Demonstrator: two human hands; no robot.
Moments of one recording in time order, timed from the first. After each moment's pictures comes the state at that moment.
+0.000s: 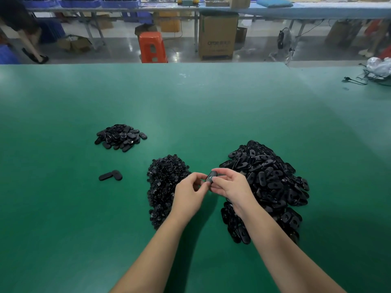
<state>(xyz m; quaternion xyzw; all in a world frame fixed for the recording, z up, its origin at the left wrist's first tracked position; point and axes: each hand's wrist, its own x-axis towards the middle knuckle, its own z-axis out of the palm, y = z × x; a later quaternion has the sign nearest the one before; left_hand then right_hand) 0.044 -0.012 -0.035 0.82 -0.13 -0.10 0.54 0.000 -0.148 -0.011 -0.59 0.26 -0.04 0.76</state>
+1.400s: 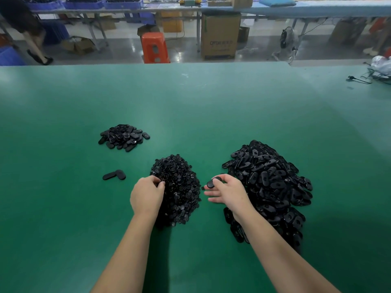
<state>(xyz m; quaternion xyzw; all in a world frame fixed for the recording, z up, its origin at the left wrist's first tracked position) 0.093 0.072 -0.051 0.97 0.05 0.01 0.25 -0.001 -0.137 -0.026 -0.64 0.28 0.01 0.72</state>
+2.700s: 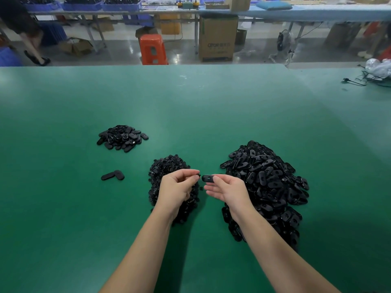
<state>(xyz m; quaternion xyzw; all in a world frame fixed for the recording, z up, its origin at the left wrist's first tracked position) 0.059 0.016 -0.023 0.67 -0.04 -0.18 0.72 -0.007 -0.134 -0.018 -0.57 0.27 -0.05 0.77</state>
